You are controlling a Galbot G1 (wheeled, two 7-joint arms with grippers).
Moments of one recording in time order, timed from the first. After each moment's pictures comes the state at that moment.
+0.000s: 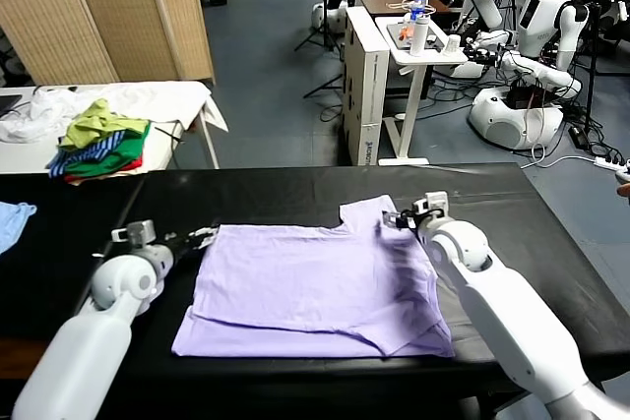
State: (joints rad) left arm 0.90 -0.99 -0.36 -1.55 -0.89 0.62 -0.16; right arm -0.60 1.08 0.03 1.44 0.75 -0.68 0.25
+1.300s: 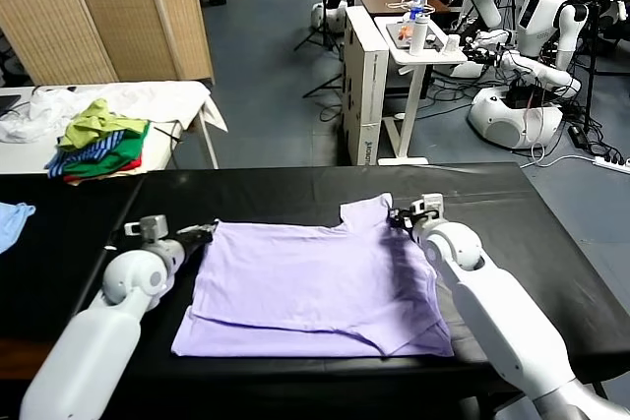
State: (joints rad) left arm 0.92 -0.98 -0.36 -1.65 -0.88 0.62 -0.16; right arm -0.69 1.03 0.10 1.57 0.80 -0.61 0.17
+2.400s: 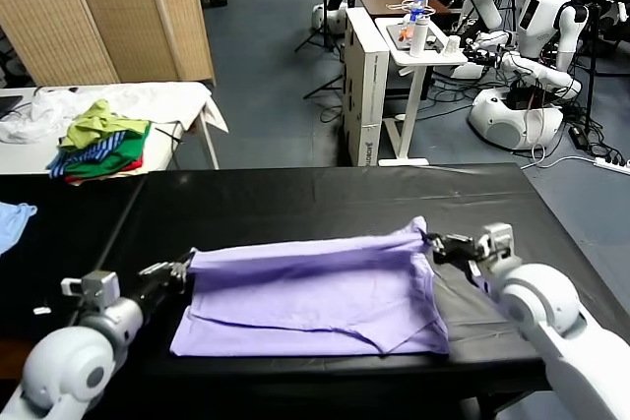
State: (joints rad) left arm 1.50 -0.95 -0.69 -2.19 -0.79 0.64 -0.15; right arm -1.19 0.74 0.41 2.08 0.88 -0.74 0.17
